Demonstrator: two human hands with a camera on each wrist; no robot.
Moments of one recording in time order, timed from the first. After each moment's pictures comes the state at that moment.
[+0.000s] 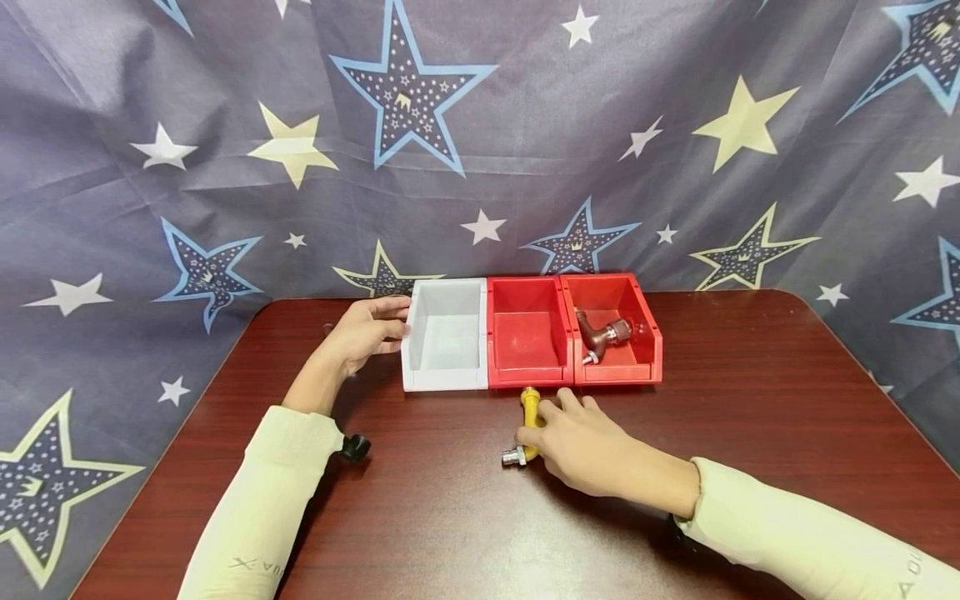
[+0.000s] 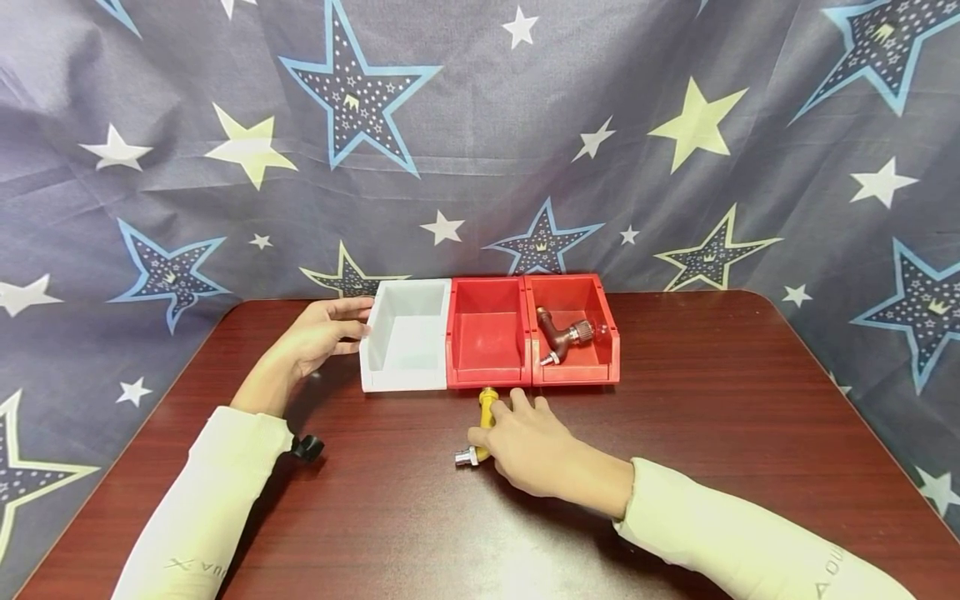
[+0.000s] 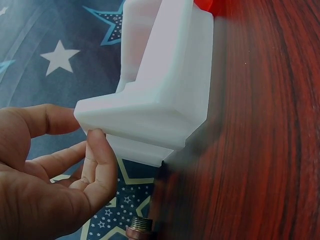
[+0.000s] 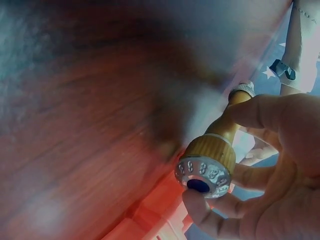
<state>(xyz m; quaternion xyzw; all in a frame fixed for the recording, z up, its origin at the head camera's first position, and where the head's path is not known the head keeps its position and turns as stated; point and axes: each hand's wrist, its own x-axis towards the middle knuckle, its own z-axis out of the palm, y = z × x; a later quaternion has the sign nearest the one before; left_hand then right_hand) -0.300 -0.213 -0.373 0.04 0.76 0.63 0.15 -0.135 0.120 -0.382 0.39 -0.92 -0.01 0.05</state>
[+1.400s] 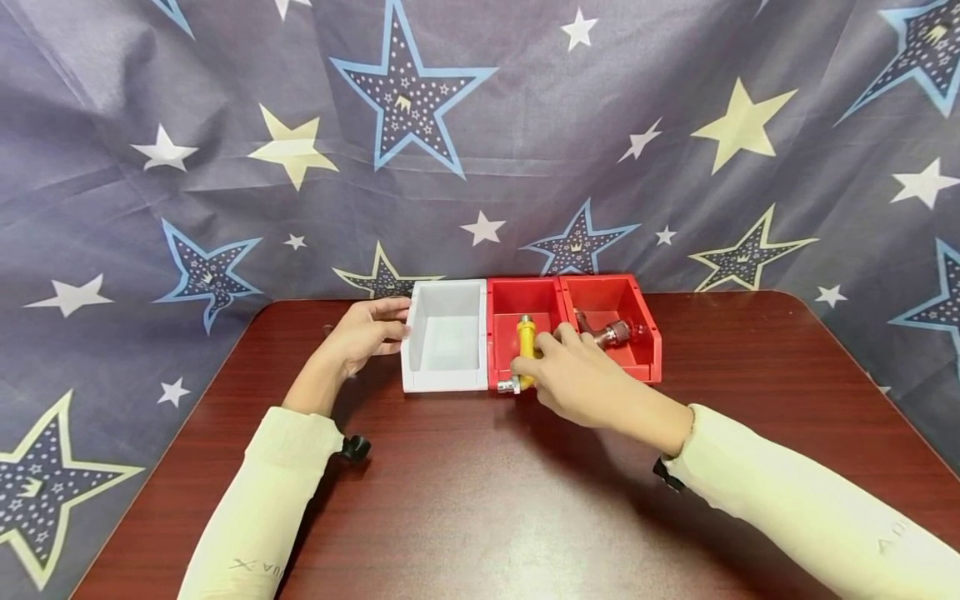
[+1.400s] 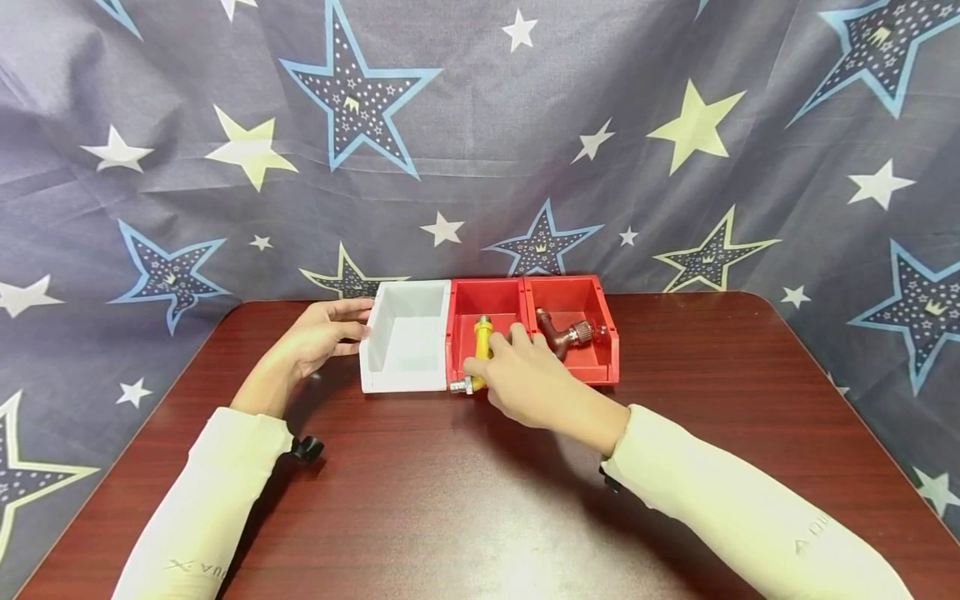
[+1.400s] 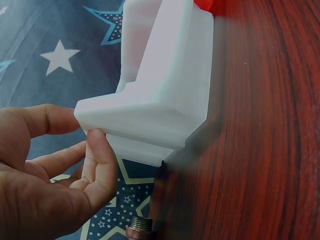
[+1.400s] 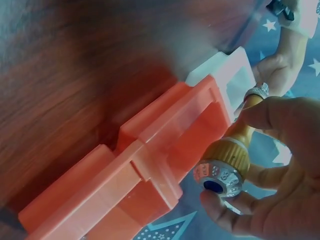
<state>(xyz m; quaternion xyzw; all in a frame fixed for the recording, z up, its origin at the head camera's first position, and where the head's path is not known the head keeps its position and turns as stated) -0.301 -0.212 -0.374 0.04 0.76 0.63 0.14 -0.185 0.121 -0.338 0.36 -0.93 -0.01 0.10</state>
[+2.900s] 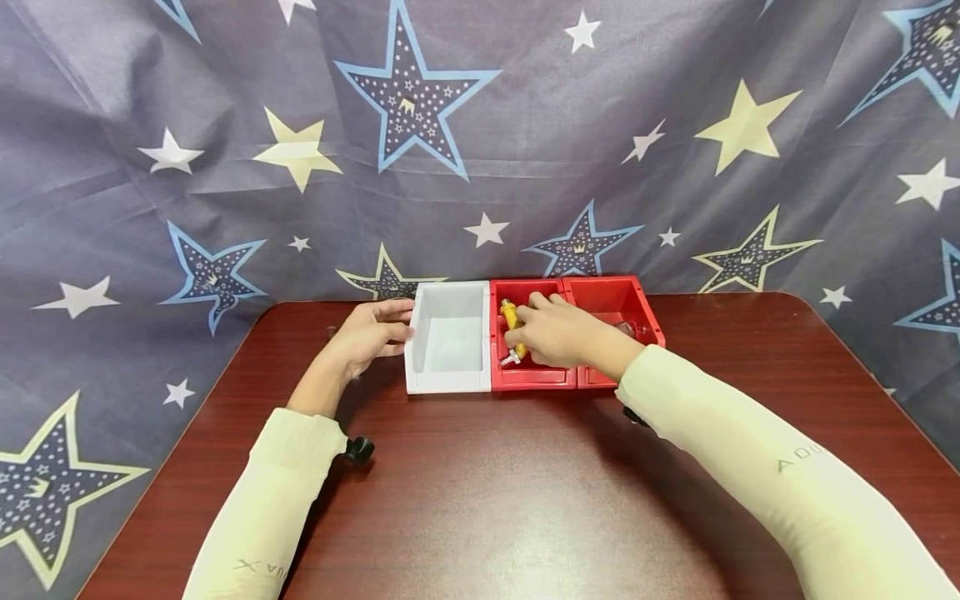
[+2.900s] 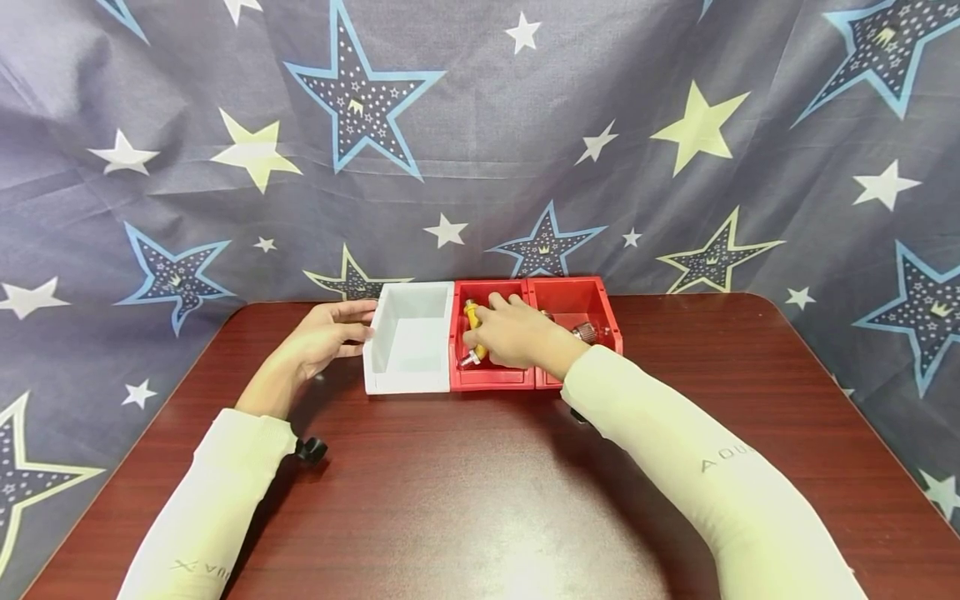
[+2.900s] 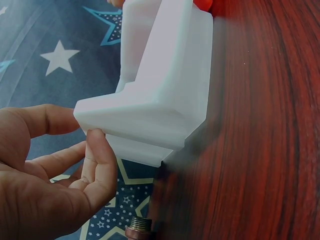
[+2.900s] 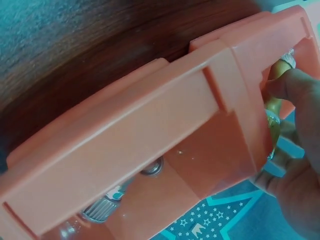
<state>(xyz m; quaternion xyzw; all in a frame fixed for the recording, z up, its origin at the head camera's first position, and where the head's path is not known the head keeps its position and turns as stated) -0.300 -0.214 -0.373 0.04 0.76 0.63 0.15 -0.279 0.112 -0.346 0.42 -0.90 -0.10 0.01</state>
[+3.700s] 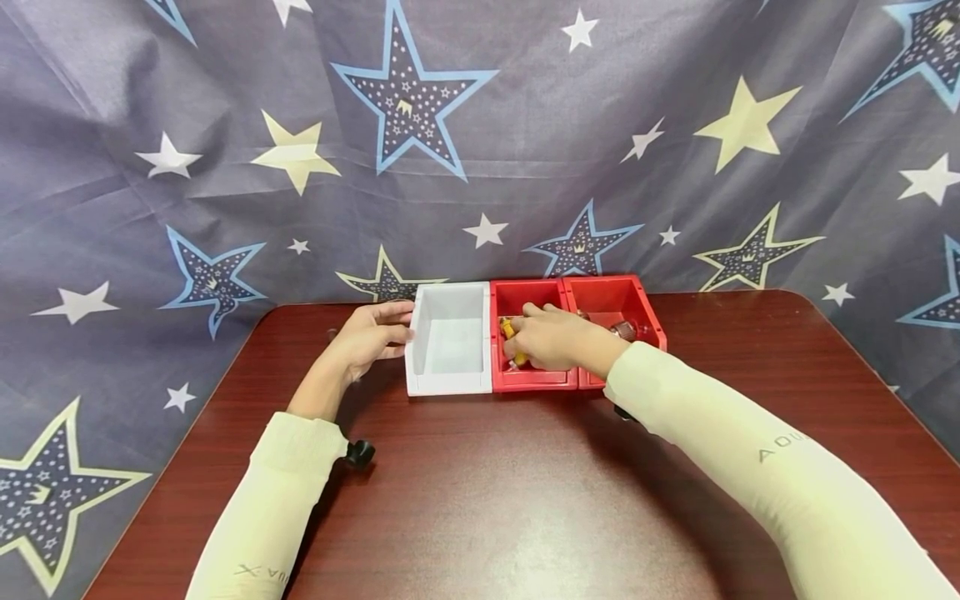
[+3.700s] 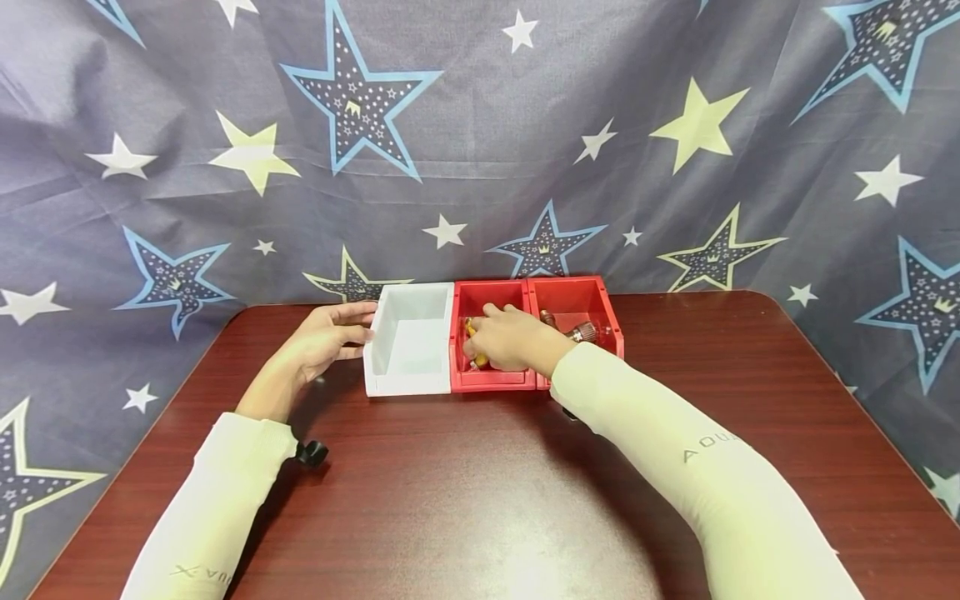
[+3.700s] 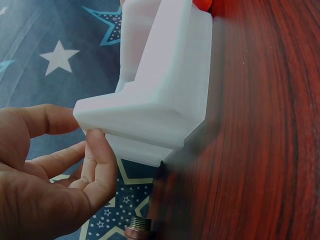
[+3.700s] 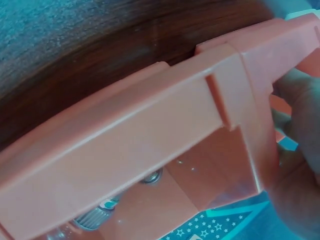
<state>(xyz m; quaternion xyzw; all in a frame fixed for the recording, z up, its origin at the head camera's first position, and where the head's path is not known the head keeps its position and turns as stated) -0.301 -0.213 -0.373 0.04 0.76 0.63 0.15 -0.287 0.102 -0.354 0.42 -0.90 -0.09 -0.06</state>
